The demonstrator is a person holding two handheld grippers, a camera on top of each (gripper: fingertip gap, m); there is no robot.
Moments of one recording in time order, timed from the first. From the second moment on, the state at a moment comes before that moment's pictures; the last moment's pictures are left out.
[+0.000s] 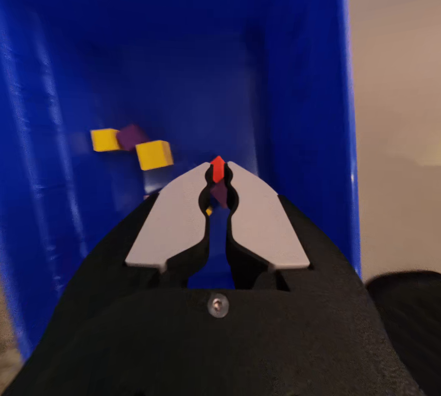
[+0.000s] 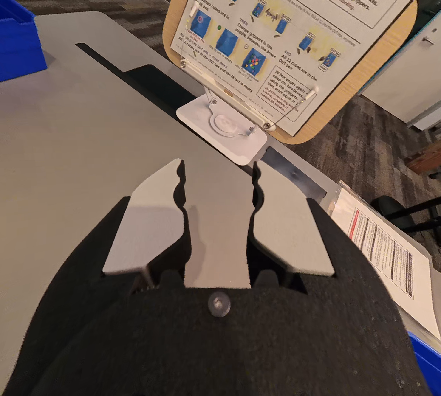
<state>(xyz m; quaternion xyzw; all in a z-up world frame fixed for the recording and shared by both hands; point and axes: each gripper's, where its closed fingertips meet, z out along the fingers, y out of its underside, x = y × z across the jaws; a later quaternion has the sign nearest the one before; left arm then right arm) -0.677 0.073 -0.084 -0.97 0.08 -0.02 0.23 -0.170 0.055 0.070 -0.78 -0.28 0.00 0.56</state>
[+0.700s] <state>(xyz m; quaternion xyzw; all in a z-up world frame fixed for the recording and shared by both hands) -0.686 0.066 -0.138 -1.00 -0.02 -0.01 0.08 -0.157 0.060 0.053 -0.79 -0.30 -0.03 0.53</state>
